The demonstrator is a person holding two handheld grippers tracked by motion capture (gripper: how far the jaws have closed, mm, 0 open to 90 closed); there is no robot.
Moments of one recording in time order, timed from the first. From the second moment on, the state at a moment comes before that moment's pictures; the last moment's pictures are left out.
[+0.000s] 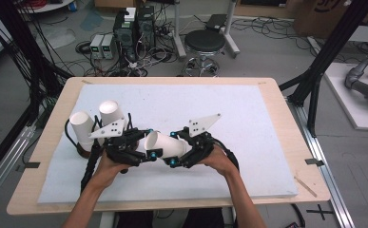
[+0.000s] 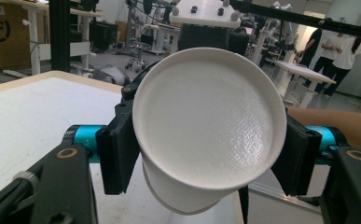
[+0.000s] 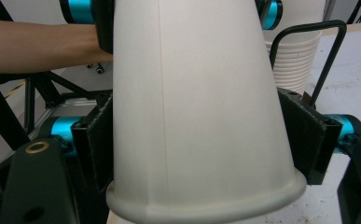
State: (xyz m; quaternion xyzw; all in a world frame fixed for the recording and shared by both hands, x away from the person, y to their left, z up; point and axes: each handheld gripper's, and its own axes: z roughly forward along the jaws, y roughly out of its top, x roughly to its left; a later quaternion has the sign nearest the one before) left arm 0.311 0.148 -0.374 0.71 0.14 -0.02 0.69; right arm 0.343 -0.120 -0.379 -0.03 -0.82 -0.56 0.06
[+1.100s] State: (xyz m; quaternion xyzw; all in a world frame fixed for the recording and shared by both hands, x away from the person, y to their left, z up) left arm 0.309 0.152 -0.377 0.73 0.17 -0.01 0.66; right arm 0.341 -0.126 -0.376 -0.04 -0.83 -0.56 0.06
